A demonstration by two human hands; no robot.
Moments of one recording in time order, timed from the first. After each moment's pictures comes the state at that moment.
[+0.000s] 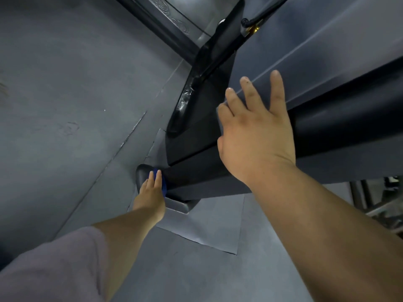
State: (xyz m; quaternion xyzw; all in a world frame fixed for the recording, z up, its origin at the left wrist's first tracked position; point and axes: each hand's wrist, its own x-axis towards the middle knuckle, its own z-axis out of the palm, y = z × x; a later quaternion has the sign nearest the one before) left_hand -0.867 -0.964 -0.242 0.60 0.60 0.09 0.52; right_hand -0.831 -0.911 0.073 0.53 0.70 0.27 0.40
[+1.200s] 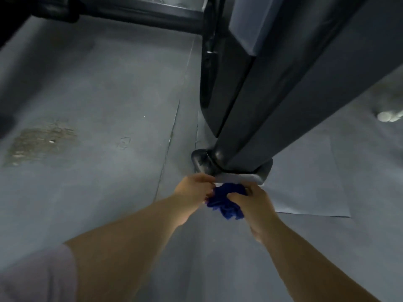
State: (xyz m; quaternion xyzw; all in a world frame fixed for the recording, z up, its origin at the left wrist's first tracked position) left_hand -0.928 -0.972 -0.218 0.42 0.58 0.10 0.69; right_hand -0.794 -1.049 -0.203 0.80 0.20 -0.47 -0.31
